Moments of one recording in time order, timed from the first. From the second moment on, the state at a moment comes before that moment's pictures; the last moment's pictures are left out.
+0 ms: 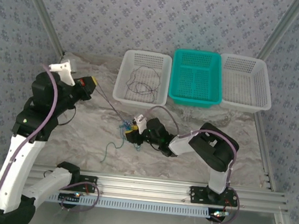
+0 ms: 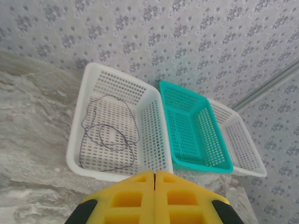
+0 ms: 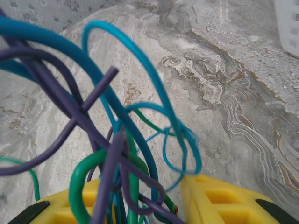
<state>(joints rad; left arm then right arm) -0.30 0.84 1.27 -0.69 0.10 -0.59 0.94 1.85 0.70 0.75 -0.21 0.22</state>
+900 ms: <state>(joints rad) -0.29 0.83 1.33 -0.71 -0.15 -0.41 0.85 1.72 0.59 0.61 -0.03 0.43</state>
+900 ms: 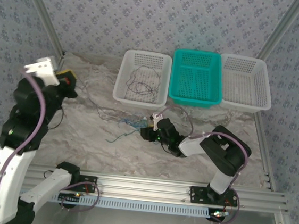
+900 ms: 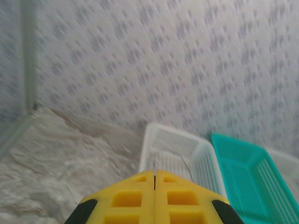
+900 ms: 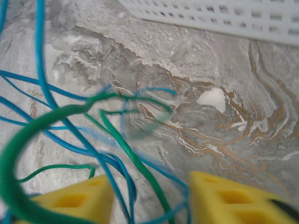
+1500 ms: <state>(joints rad) -0.29 0.87 1.25 -0.53 0.29 -0.46 0.96 1.55 0.86 0.52 -0.09 0.09</state>
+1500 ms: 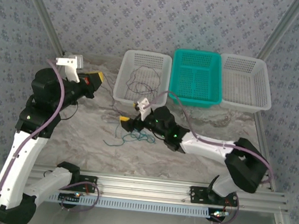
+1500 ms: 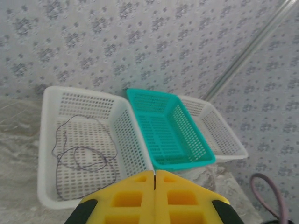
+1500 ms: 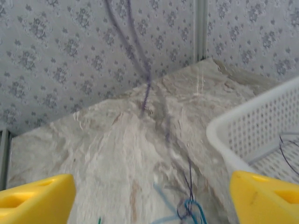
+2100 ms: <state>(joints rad) -0.29 0.82 1.47 -0.53 0.08 -0.47 0.96 1.96 0.87 0.55 0.02 0.13</state>
